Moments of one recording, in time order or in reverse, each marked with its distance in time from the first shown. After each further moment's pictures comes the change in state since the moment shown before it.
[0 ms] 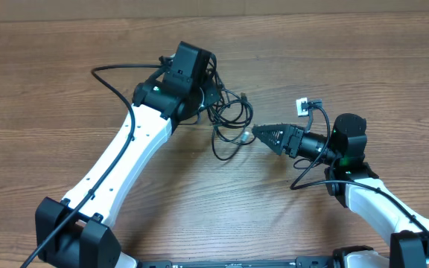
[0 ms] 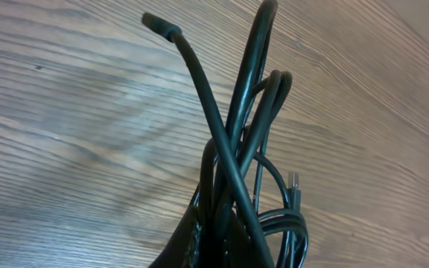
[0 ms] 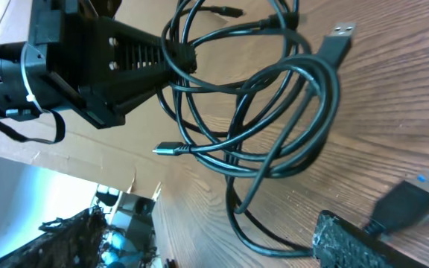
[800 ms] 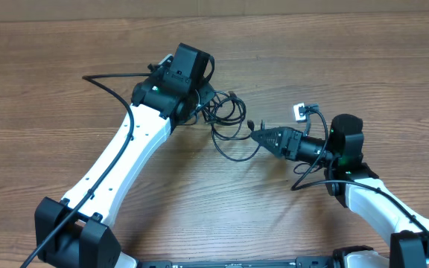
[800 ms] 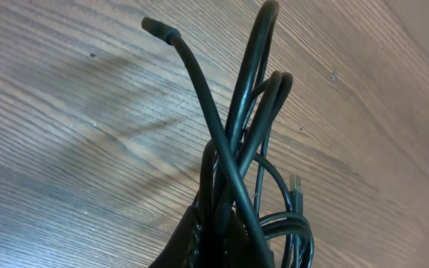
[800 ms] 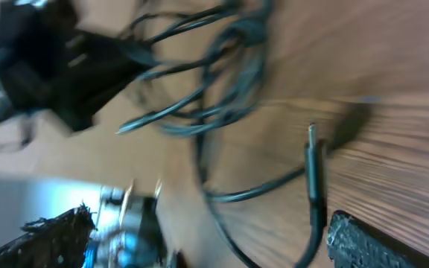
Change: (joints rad) left arm 0.011 0.000 0.000 -0.060 -0.092 -0.156; right arm 0.000 0.000 0.000 -0.144 0.022 0.012
